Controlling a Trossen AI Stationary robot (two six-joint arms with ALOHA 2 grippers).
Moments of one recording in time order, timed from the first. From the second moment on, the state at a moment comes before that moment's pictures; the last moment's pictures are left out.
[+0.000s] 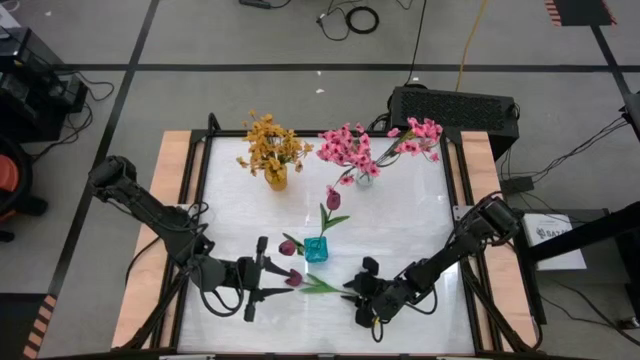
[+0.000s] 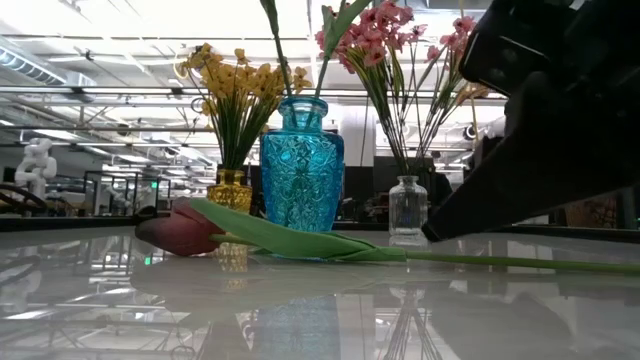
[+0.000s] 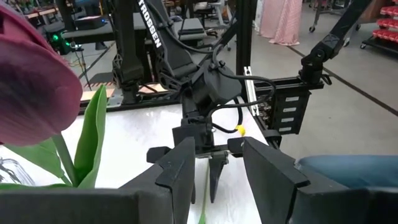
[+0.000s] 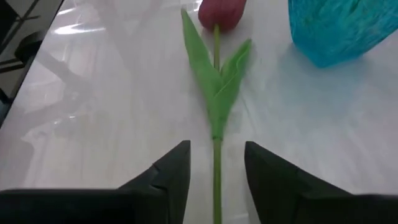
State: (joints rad) left arm -0.70 1.34 0.89 0.23 -0.55 -0.07; right arm 0.65 1.92 0.83 0.38 0.55 0.71
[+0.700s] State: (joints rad) left arm -0.70 1.34 0.89 0.23 -0.55 -0.07; right arm 0.64 1.99 0.86 0.41 0.58 0.57
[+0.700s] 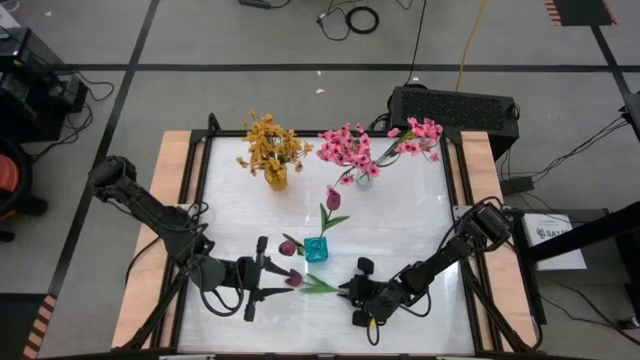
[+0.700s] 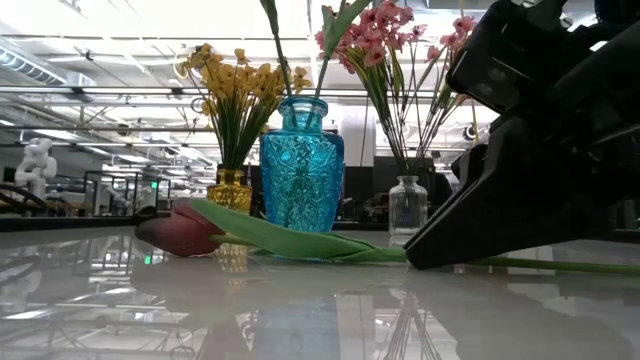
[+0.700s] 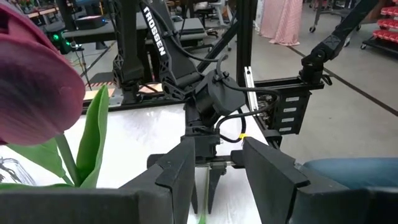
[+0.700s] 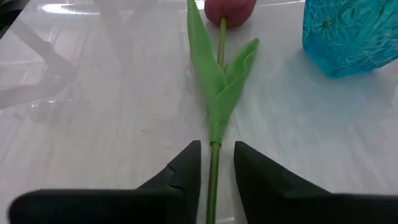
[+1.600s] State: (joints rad) left arm -0.70 1.34 0.89 0.23 -0.55 -0.07; right arm 0.66 1.84 0.86 0.47 0.52 0.51
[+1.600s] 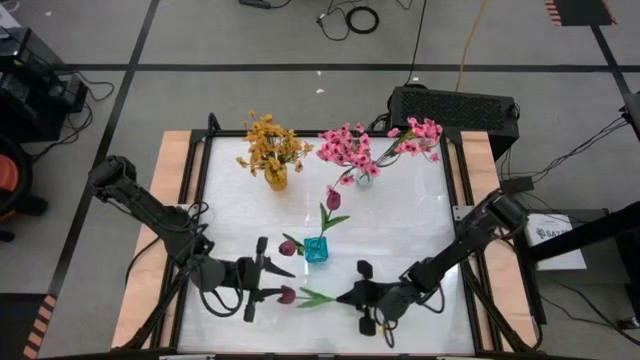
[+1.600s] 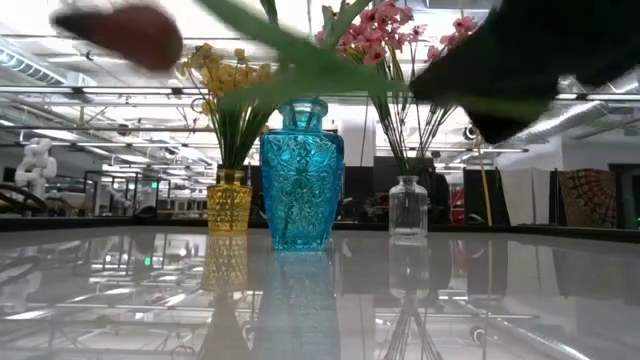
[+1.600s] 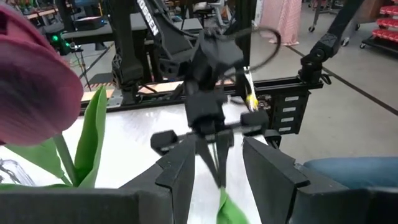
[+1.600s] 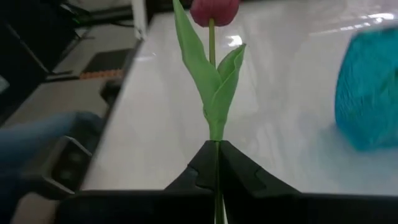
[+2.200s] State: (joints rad) left arm -0.89 1.24 0.91 0.40 -0.73 0.12; right arm 0.78 1.50 0.86 0.55 0.58 0.25
